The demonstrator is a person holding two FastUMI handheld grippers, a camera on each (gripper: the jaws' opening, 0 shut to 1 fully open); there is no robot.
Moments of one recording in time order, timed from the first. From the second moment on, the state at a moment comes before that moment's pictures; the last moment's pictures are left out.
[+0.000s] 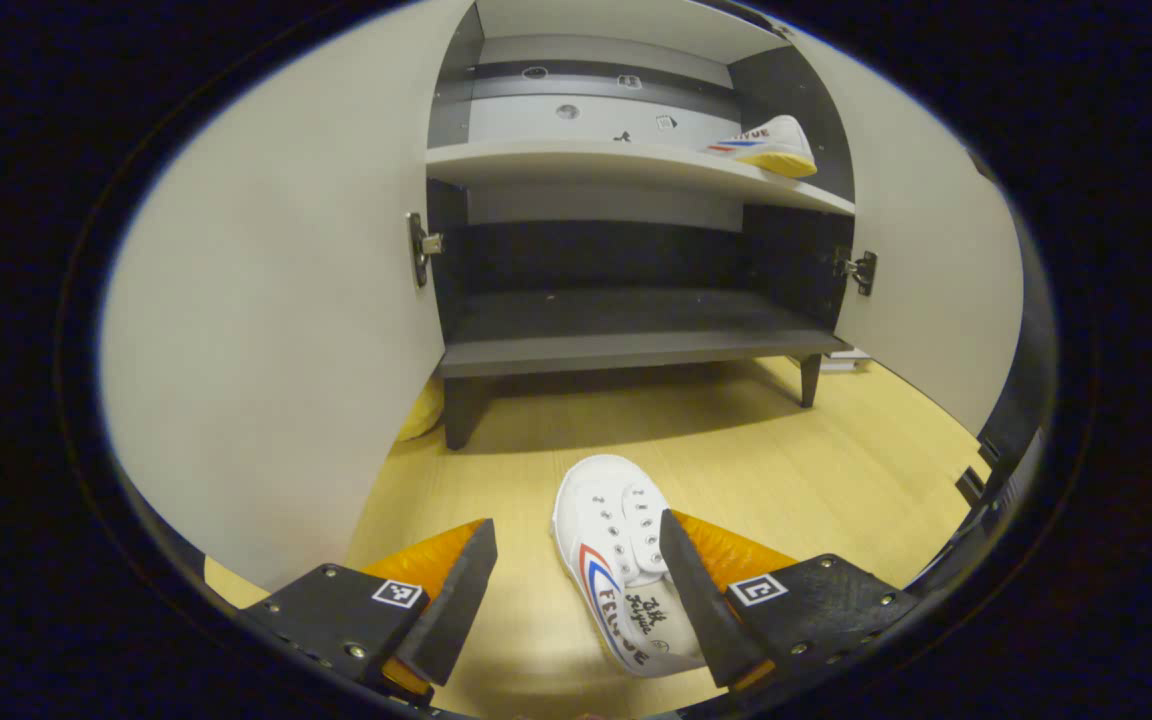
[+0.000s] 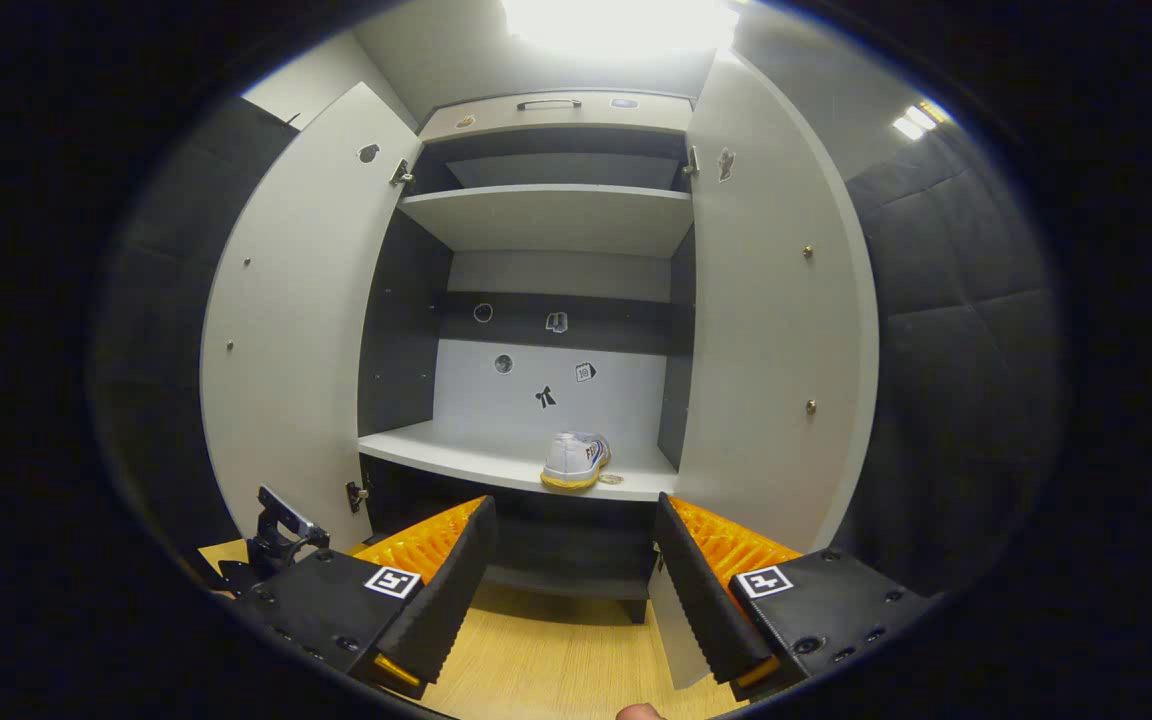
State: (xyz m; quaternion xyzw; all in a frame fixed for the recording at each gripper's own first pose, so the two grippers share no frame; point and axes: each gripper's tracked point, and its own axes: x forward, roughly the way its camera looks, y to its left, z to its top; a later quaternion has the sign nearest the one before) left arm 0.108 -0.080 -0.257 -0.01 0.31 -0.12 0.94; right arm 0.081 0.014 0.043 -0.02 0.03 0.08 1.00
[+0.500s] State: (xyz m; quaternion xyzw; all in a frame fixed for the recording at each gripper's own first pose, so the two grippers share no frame) left arm 0.097 -0.078 -0.326 -0.01 0.40 -0.11 0.91; right arm 0.065 0.005 0.047 -0.01 0.03 0.07 1.00
